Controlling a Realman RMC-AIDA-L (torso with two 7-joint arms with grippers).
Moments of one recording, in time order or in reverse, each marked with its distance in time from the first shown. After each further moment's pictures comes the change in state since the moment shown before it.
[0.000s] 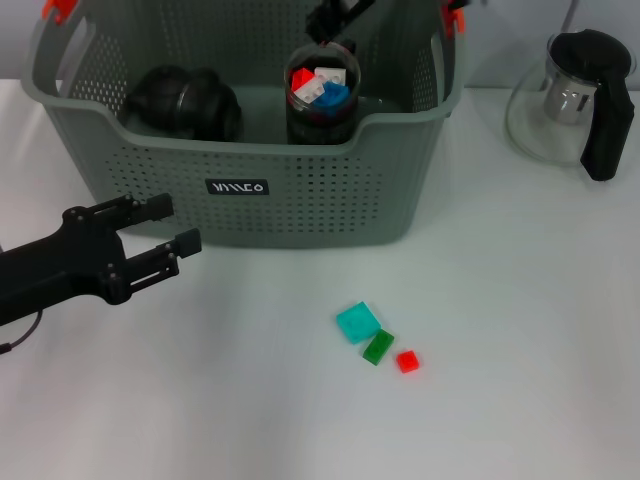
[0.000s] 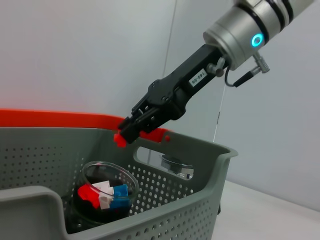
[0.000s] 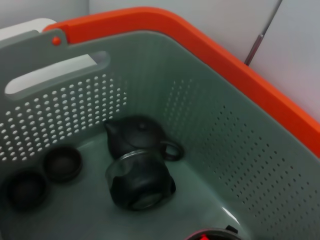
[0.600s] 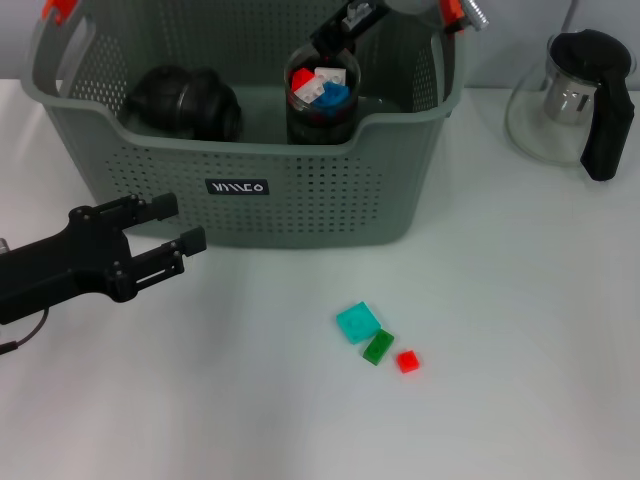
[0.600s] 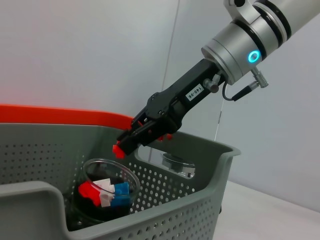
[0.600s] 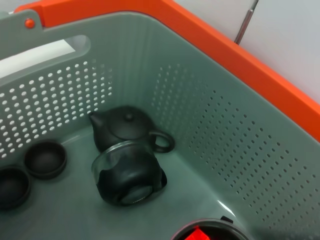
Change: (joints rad) left arm -0.009 0.002 0.002 -0.022 0.002 -0.018 0.000; right arm 0.005 0.003 -0.024 0.102 0.000 0.107 0.031
